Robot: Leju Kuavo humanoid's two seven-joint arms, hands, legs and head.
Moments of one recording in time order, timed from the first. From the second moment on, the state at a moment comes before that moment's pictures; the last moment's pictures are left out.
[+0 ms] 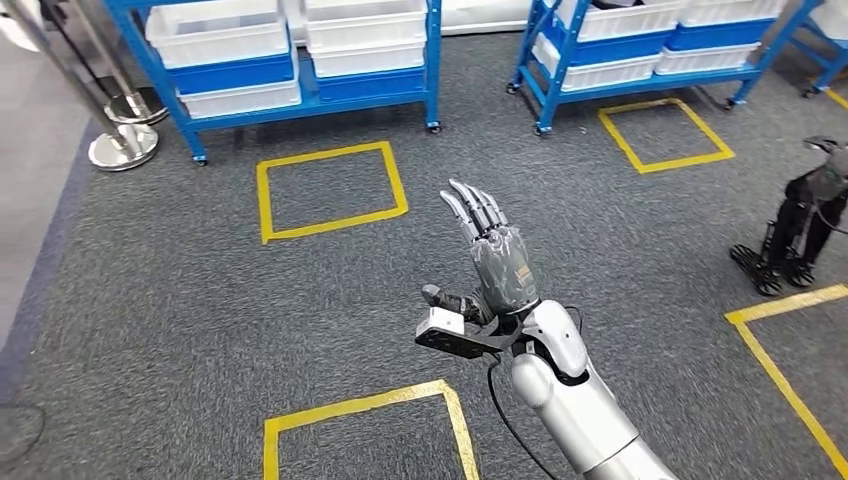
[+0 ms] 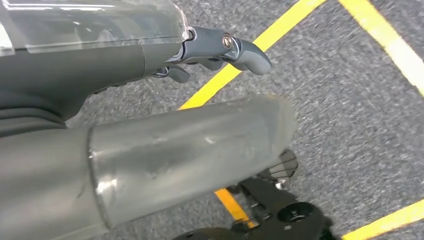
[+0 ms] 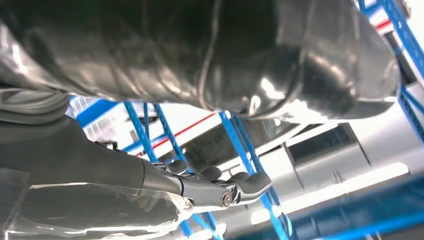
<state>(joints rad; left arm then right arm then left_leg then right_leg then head) -0.07 0.00 0.32 -0.23 -0.68 -0.10 -0.35 -0.44 0.01 0.47 -1.34 0.82 -0.48 -0.26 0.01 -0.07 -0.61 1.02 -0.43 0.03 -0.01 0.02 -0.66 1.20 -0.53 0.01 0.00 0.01</state>
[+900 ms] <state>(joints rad) -0.06 -0.04 0.39 -0.23 -0.67 -0.08 -0.28 -0.24 0.07 0.18 -0.33 0.55 -0.10 0.04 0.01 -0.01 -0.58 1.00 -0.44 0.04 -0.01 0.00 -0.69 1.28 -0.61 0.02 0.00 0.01</state>
